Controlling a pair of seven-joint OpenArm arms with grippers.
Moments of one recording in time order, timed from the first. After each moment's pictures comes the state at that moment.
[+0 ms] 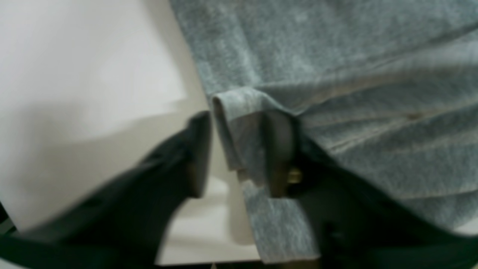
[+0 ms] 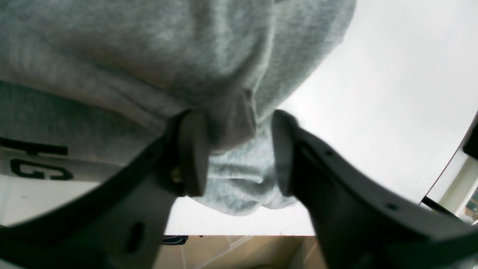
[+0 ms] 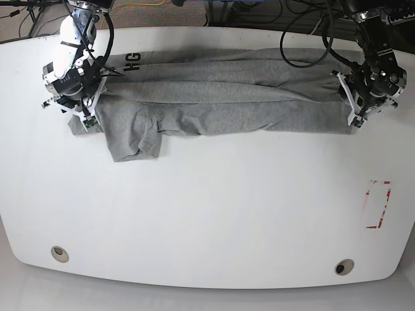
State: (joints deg) left arm 10.8 -13.4 -25.9 101.6 -6.9 -42.1 68.8; right arm -11.5 8.2 22.1 113.0 0.0 40.2 -78.3
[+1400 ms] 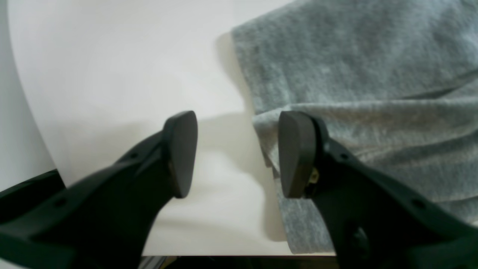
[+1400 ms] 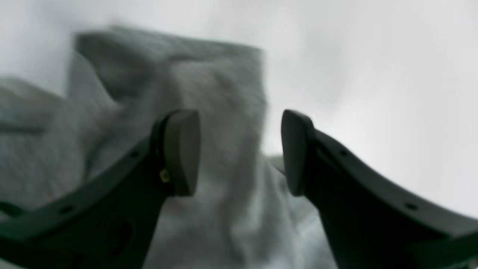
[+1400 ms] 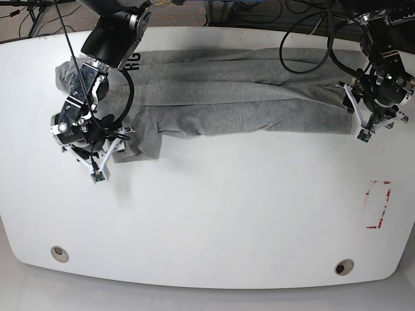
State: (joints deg) left arm 8.4 -14.0 -26.4 110.1 -7.1 -42.1 71.9; right arm 11.9 0.4 27.6 89.0 -0.8 40.1 -68.6
